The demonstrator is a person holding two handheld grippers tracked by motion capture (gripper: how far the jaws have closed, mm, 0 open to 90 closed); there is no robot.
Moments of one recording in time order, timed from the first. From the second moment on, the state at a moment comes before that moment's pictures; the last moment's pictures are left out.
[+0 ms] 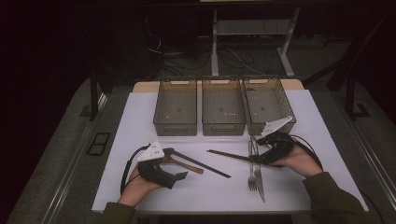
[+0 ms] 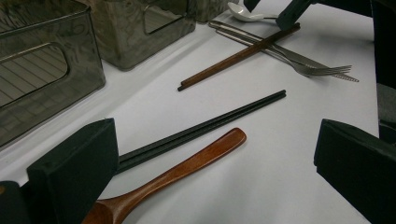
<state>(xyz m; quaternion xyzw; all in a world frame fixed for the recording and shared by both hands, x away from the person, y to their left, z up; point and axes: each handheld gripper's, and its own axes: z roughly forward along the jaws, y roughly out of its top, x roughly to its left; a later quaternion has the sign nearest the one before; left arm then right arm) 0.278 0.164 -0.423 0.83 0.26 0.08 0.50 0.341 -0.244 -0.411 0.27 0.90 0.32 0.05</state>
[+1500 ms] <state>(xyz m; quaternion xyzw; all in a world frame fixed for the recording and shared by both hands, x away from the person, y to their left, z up) 0.278 0.164 -0.423 0.83 0.26 0.08 0.50 0.337 -0.234 -0.427 0.24 0.93 0.26 0.03</state>
